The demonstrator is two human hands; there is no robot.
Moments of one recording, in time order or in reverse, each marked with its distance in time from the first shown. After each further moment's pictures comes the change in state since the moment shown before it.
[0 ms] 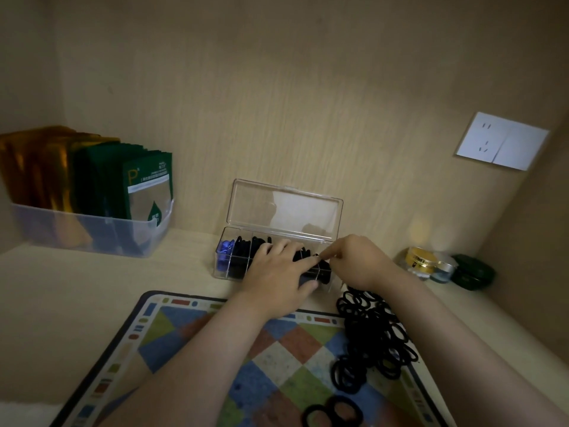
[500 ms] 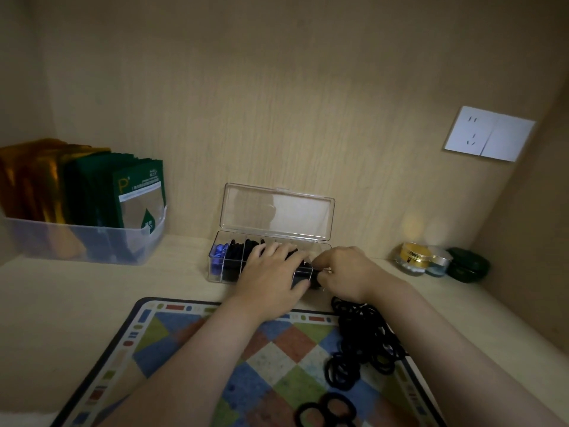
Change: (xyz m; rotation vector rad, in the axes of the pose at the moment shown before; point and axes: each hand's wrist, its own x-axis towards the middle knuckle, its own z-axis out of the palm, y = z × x) left_hand -0.002 0.004 -0.002 -0.032 0.043 -0.012; right_hand -0.013 0.001 0.009 -0.125 -0.109 -0.103
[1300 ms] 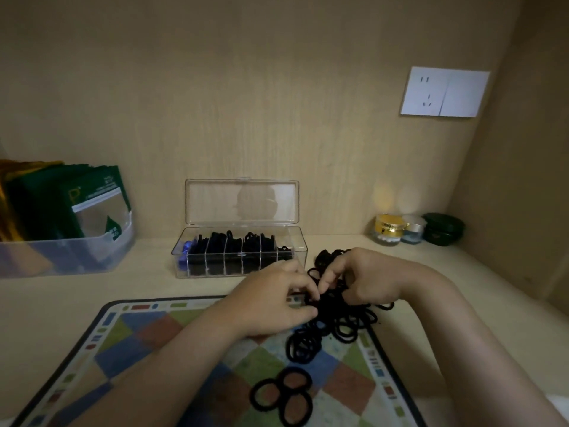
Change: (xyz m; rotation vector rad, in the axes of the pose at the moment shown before) left_hand -0.013 0.061 -0.007 -0.296 -0.341 0.119; right_hand -0.079 0.061 -0.009 0.470 -0.200 -0.031
